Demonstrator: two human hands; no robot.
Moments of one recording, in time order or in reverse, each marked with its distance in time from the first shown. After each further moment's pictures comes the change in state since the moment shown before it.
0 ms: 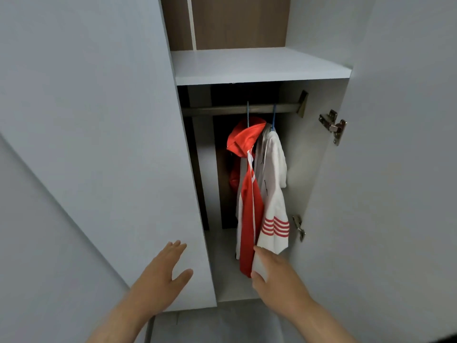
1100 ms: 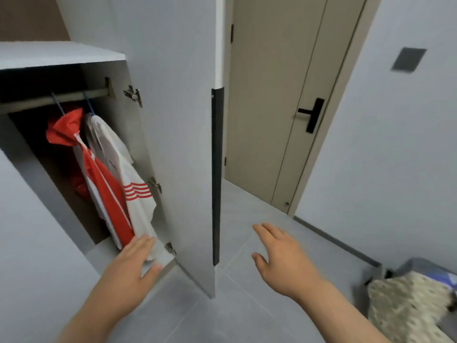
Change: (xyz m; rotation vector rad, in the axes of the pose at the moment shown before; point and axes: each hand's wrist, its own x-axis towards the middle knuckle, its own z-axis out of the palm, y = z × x) left_hand -0.165 0.101 0.056 0.122 -0.226 0.660; right_hand -0.410 -0.018 -0.027 -0.296 0.425 0.567
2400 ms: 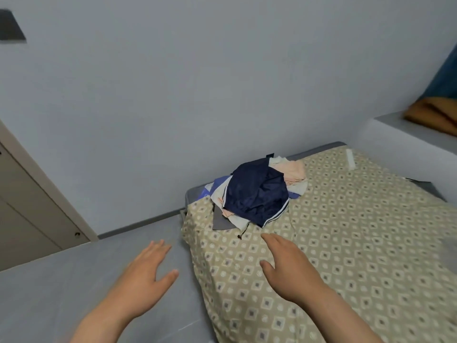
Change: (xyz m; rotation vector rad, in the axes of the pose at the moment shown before) left_hand -0.015 0.542 0.315 0.016 -0.658 1.004; right_hand -0.410 0.369 -0.057 0.162 0.335 1.114
